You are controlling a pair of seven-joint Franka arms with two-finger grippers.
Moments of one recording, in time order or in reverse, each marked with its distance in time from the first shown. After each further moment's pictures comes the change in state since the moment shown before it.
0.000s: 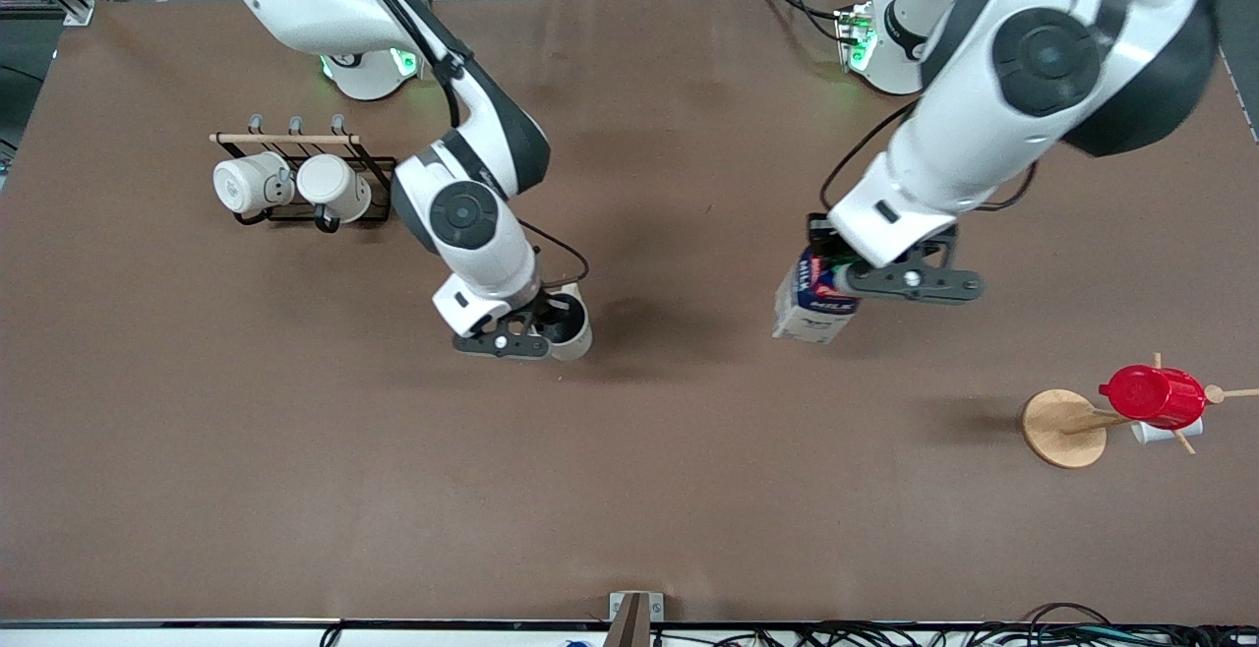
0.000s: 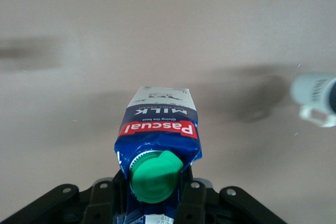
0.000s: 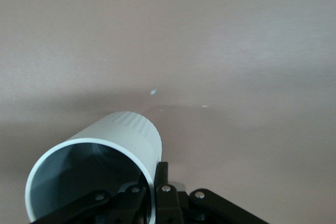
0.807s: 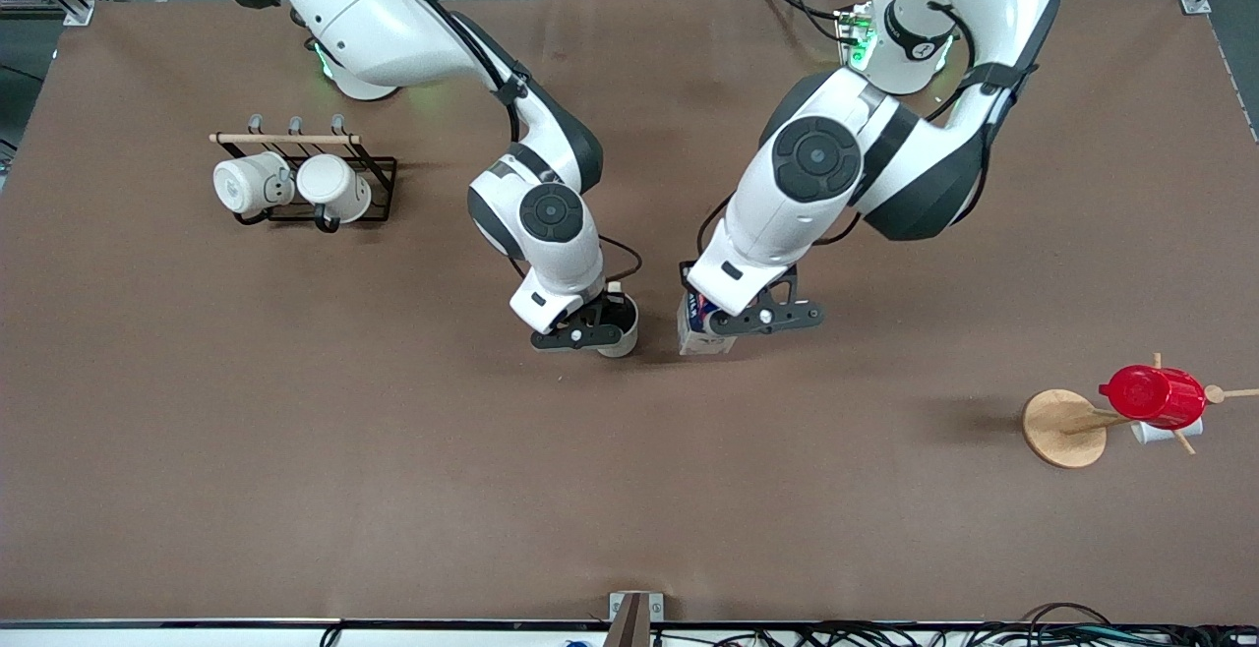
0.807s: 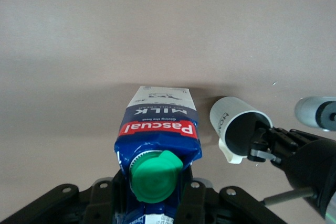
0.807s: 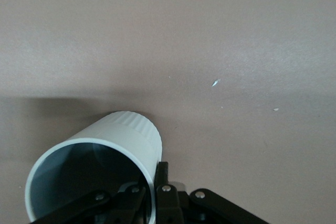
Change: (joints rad) left arm -0.163 0.221 0.003 0.049 0.046 0.168 -0.299; right arm 0.095 0.121 0.000 0.075 -0.079 0.052 0.008
